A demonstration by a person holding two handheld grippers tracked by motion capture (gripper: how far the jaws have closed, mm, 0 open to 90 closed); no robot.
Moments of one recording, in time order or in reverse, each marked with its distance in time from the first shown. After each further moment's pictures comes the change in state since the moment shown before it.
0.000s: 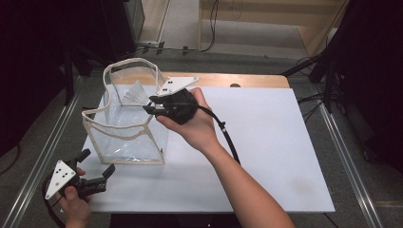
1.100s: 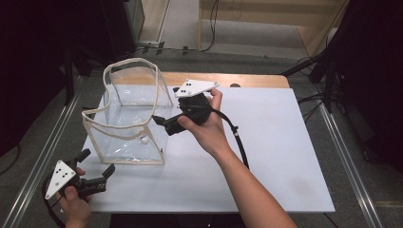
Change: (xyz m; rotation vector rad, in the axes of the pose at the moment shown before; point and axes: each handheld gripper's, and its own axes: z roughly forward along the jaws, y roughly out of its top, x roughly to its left) left arm 0.000 0.000 0.000 0.000 0.000 0.001; right arm -0.012 -0.025 -0.021 -0.085 -0.032 0.075
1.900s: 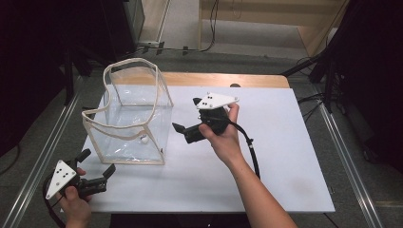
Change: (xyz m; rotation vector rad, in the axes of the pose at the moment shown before) left arm -0.001 0.000 0.001 0.003 -0.002 0.006; right arm -0.014 -0.050 -0.022 0.010 -0.068 0.047
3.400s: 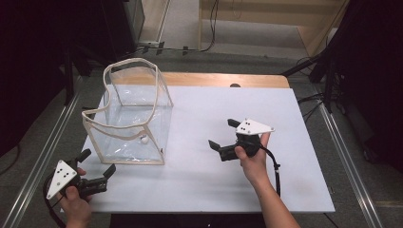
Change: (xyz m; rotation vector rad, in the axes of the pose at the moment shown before) left arm -0.001 0.000 0.001 0.003 0.004 0.001; right arm -0.031 -0.104 -0.050 -0.016 -0.103 0.094
